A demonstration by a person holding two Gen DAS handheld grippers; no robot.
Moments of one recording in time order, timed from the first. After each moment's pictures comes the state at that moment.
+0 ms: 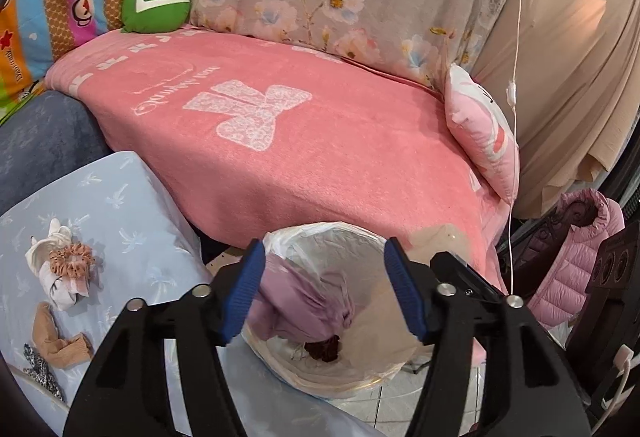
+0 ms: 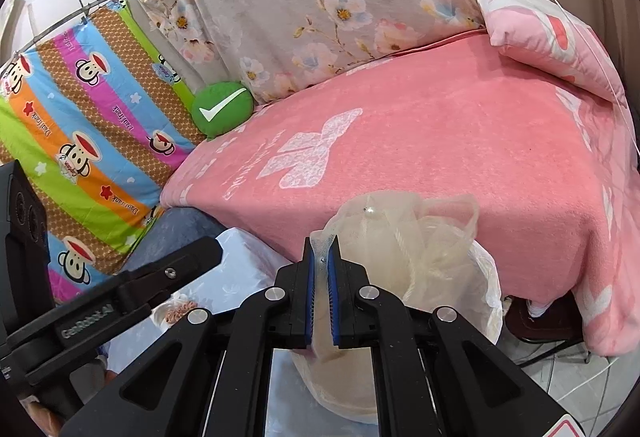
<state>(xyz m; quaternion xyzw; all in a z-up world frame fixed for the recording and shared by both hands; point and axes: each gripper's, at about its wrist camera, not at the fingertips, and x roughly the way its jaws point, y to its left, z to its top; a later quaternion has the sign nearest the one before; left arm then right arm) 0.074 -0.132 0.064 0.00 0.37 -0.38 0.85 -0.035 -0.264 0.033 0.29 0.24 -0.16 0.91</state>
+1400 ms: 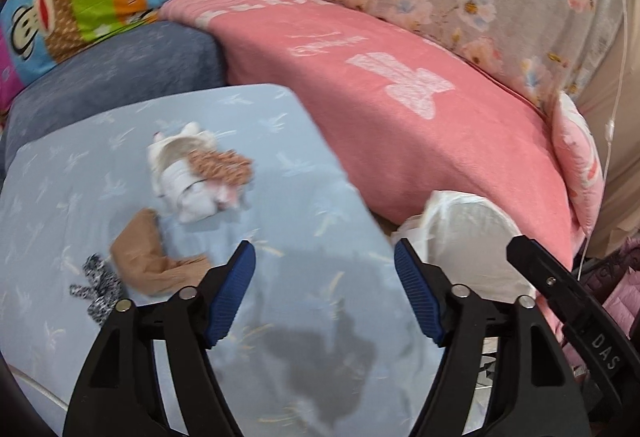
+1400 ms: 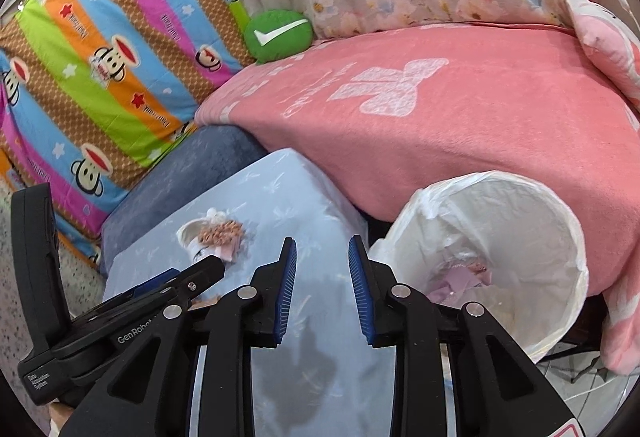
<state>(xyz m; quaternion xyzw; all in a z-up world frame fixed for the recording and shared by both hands) 0.103 0.005 0.004 -0.04 0.43 -0.20 0.88 0.024 -0.146 0.013 0.21 0.34 -0.06 0.92</state>
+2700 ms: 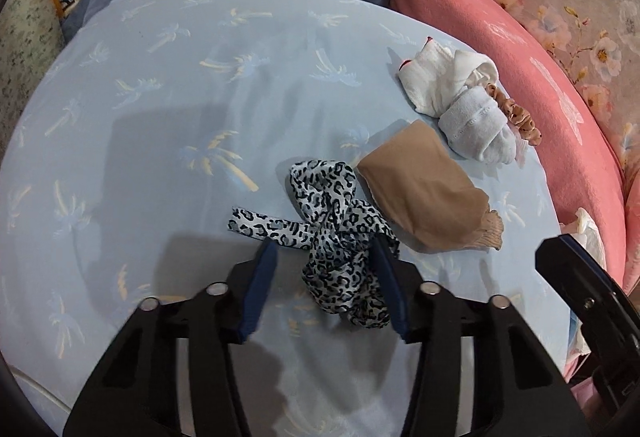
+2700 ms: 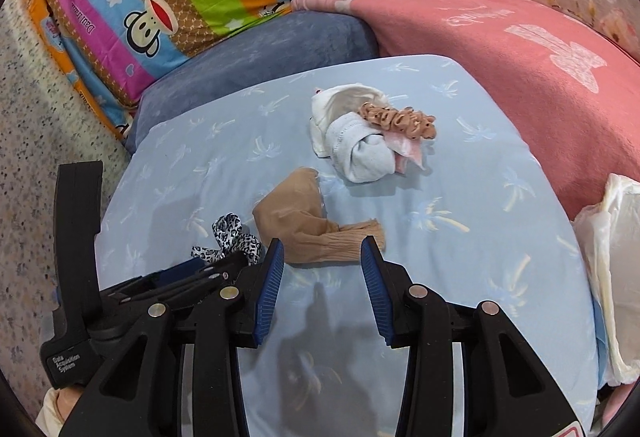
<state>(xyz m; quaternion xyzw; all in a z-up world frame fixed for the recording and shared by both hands) 0.130 0.176 -0.094 -0.14 0.53 -0.07 0.84 0.117 0.058 -0.061 0.08 0.45 0.08 0.88</state>
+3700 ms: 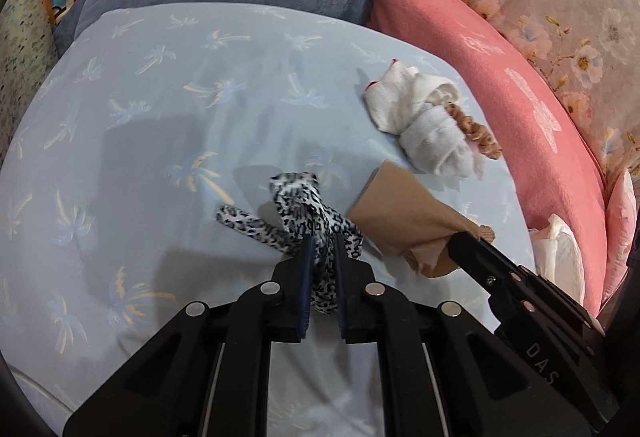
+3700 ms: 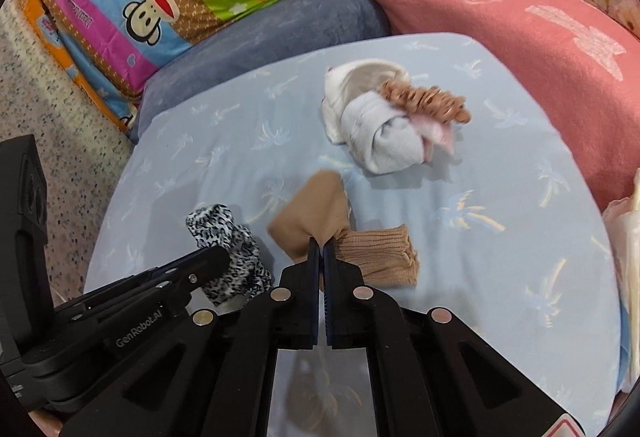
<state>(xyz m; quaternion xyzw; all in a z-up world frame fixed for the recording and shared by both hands) 0.121 0.168 -0.064 -0.14 0.50 -0.10 0.85 0.128 0.057 -0.069 0.10 0.46 0.09 0.88</state>
